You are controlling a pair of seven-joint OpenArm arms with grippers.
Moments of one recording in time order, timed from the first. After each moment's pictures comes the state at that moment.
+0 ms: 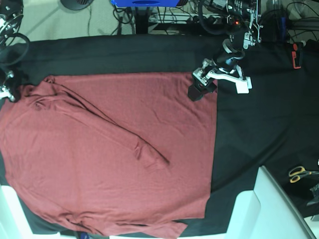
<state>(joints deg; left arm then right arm) 19.8 -4.7 -10.8 77.3 -54.1 -12.4 27.0 8.8 22.6 51.2 31.6 22.5 39.9 -35.5</state>
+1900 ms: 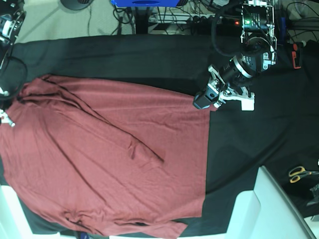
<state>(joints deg) 16.2 -8.9 -11.0 87.6 -75.5 0.2 44.0 11.2 21.8 28.4 54.7 22.7 -8.8 -54.3</state>
